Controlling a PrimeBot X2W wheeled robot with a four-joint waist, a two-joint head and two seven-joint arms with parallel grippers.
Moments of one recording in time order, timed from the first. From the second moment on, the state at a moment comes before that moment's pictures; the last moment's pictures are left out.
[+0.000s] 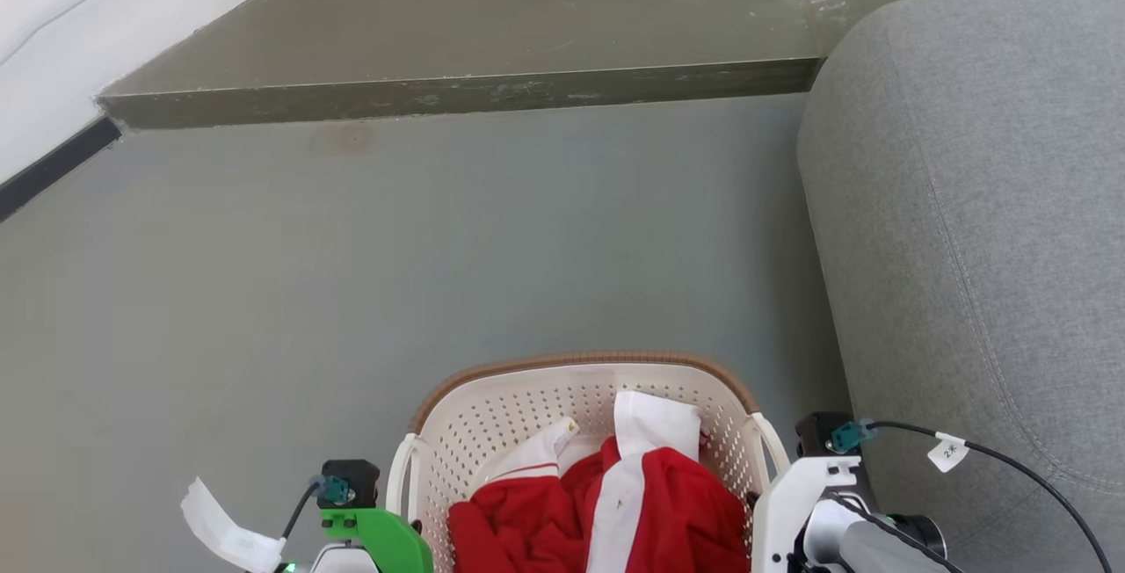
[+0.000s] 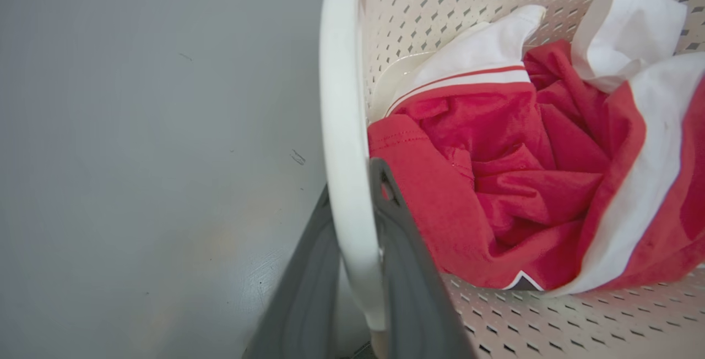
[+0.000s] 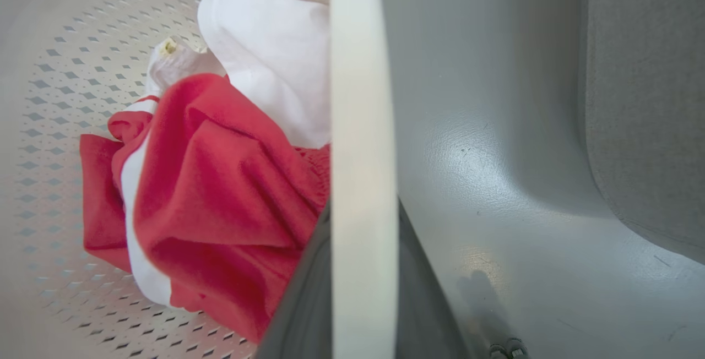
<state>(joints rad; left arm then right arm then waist) -0.39 -0.02 -0.70 1.18 -0.73 -0.08 -0.07 -0.33 -0.03 0.68 1.05 0.69 0.00 0.06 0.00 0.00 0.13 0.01</state>
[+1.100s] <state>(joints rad) -0.39 -0.01 -0.71 1.17 -0.75 -0.07 -0.05 -0.33 -0.04 0.77 1.02 0.79 -0.07 0.09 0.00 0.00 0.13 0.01</state>
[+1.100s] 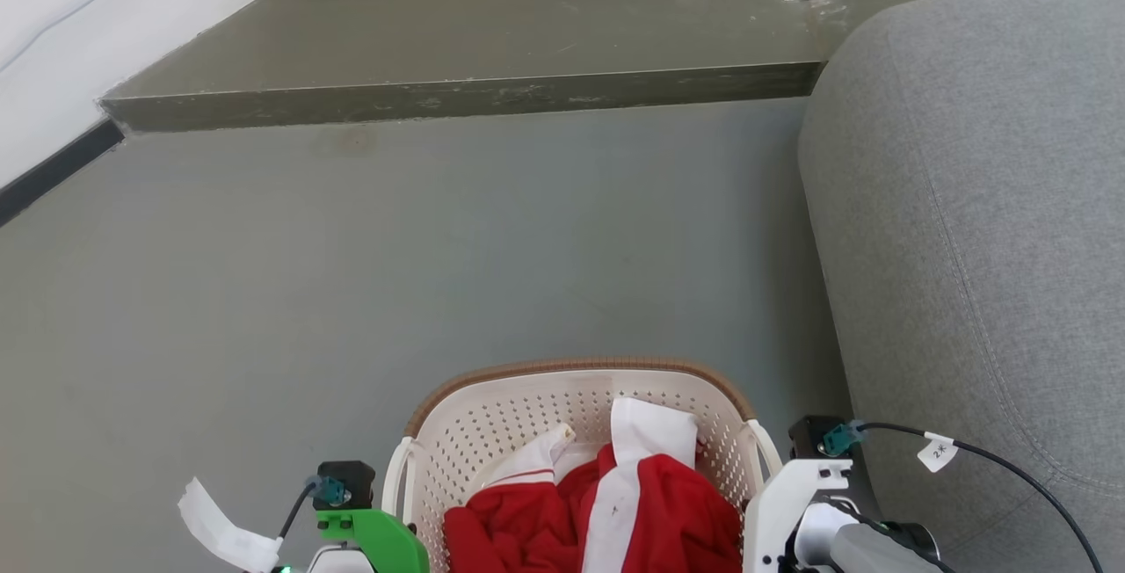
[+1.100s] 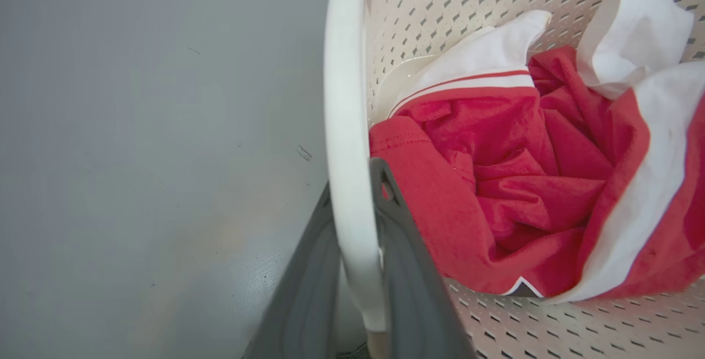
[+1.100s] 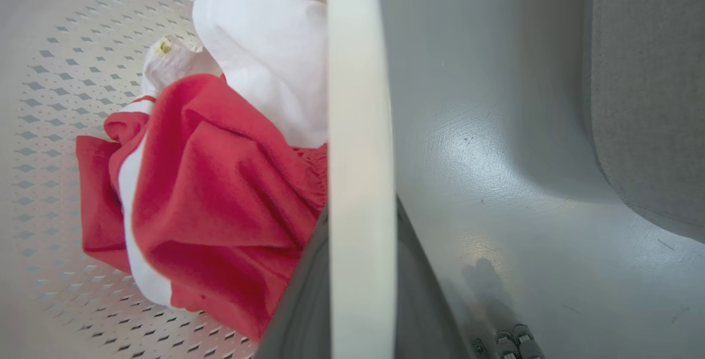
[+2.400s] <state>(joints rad) -0.38 0.00 -0.73 1.16 -0.78 -0.06 -0.06 -0.35 -0.04 0.85 1.02 0.86 -0.10 0.06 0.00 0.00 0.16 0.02</state>
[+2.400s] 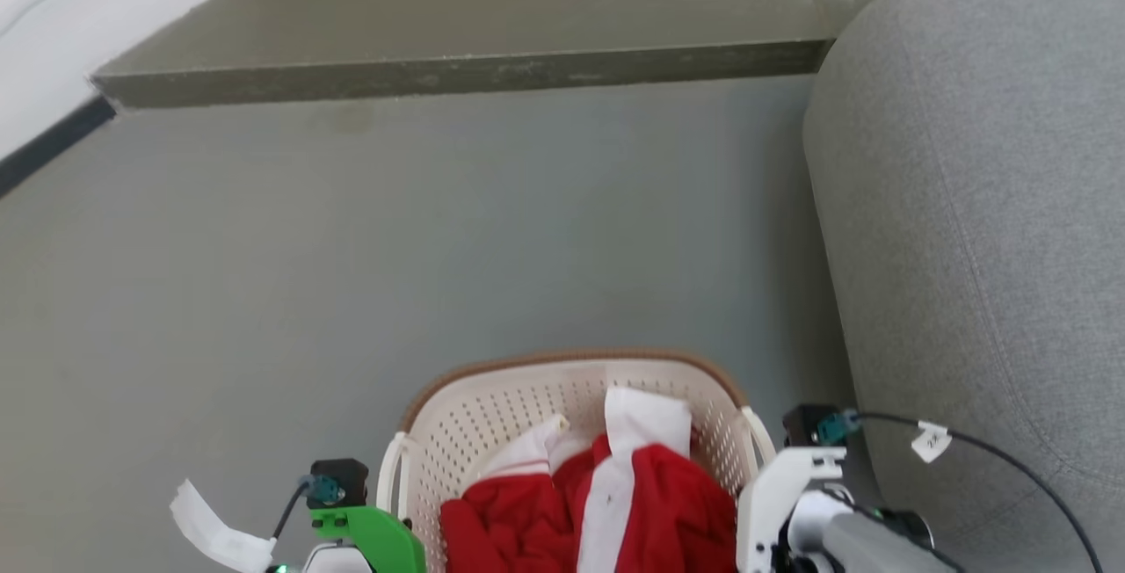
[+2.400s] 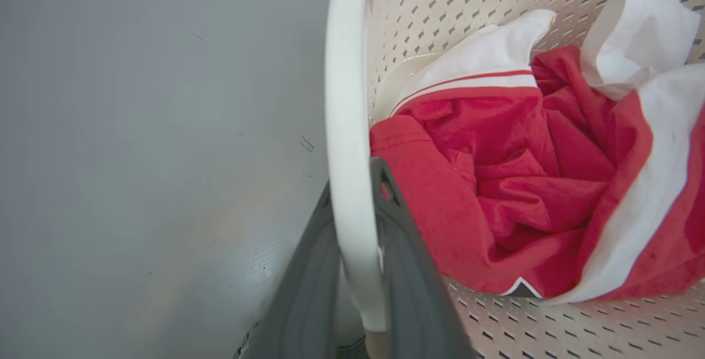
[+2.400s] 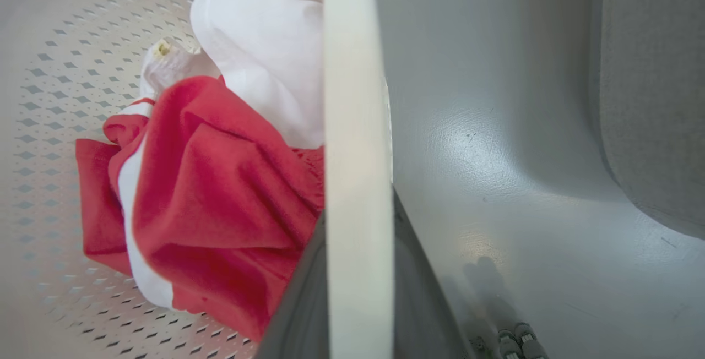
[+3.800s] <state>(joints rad) -0.87 0.03 -0.70 1.07 -0.72 0.02 -0.15 -0.91 -0.07 0.82 1.06 0.79 -0.12 -0.05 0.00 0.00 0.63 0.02</state>
